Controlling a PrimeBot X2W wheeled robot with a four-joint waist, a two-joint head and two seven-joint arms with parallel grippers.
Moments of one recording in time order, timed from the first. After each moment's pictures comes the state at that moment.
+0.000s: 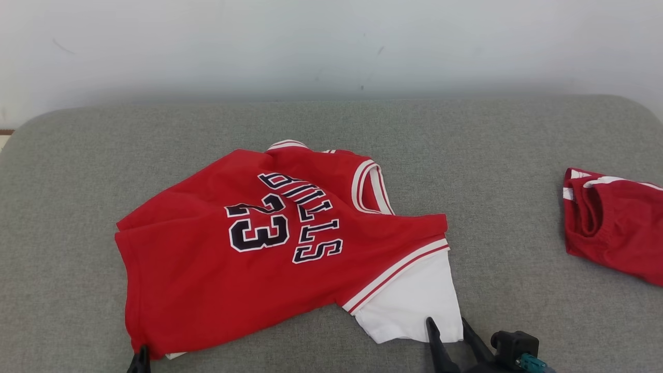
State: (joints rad) left arm -0.15 0.06 0.13 0.49 -0.31 -0.13 -0.26; right arm -0.19 -0.05 0.36 0.62 0.35 0.13 -0.26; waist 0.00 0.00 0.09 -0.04
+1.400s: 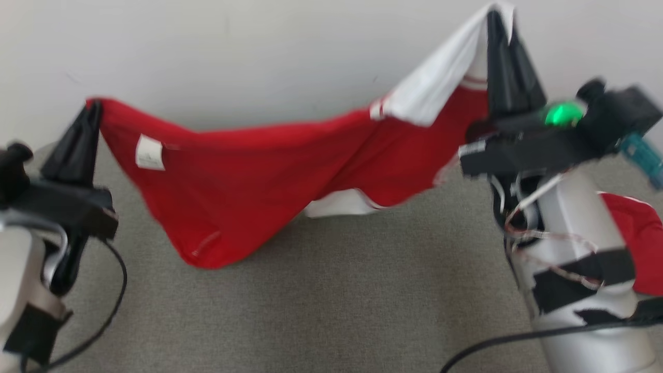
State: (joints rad) left arm -0.72 0.44 -0.30 0.39 -0.47 -0.13 -0.25; right arm -0.69 -0.11 0.30 0.18 0.33 0.13 -0.26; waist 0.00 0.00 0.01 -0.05
